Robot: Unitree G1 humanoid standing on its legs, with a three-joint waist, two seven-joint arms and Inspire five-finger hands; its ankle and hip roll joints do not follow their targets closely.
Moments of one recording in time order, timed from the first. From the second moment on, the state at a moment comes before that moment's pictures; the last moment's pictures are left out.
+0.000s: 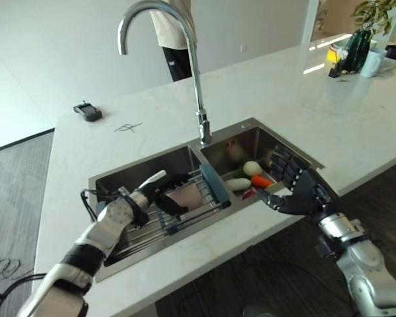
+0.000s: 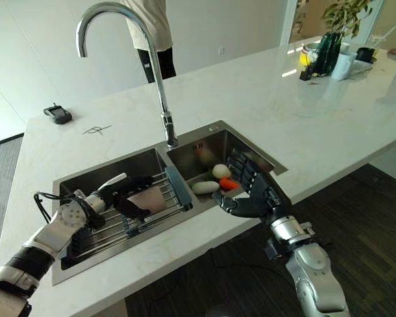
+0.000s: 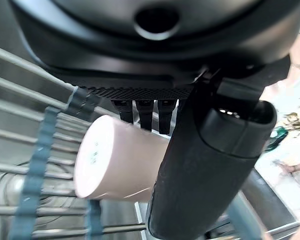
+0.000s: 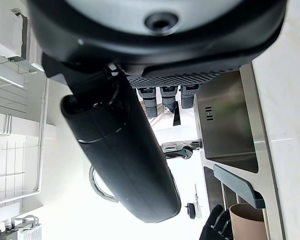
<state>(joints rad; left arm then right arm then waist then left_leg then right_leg) -0.44 0.68 -0.41 0.46 -0.02 0.00 -0.28 0.10 -0.48 -0.05 -0.26 0.51 0.03 0.22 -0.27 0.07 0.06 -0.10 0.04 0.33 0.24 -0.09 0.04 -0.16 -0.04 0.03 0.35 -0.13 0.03</state>
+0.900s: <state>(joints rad) -0.43 0.63 -0.42 0.51 0.26 0.13 -0.17 0.10 -0.52 -0.05 -0.26 0.51 0.07 0.24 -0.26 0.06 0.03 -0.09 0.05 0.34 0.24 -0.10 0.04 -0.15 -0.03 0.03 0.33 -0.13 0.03</state>
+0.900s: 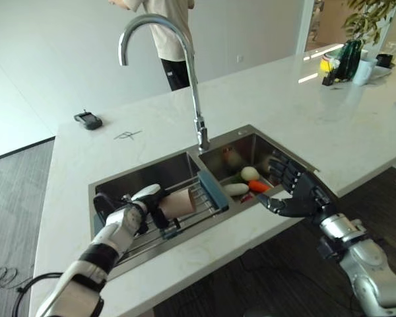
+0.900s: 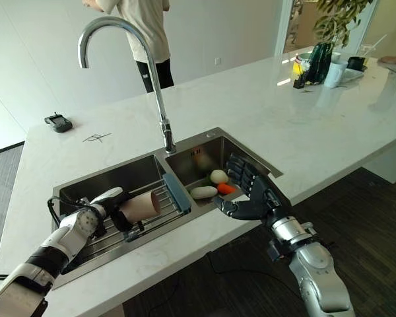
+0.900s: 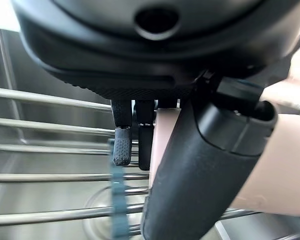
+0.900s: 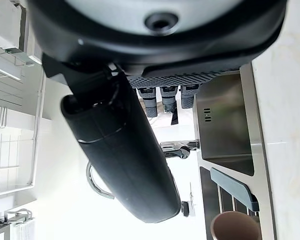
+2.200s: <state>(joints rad) 0.03 0.38 0.05 -0.24 -0.32 -0.22 0.18 0.07 -0.52 -0.12 -0.30 0.44 -0.08 0.03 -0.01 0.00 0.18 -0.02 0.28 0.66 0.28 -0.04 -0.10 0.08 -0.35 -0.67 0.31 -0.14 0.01</state>
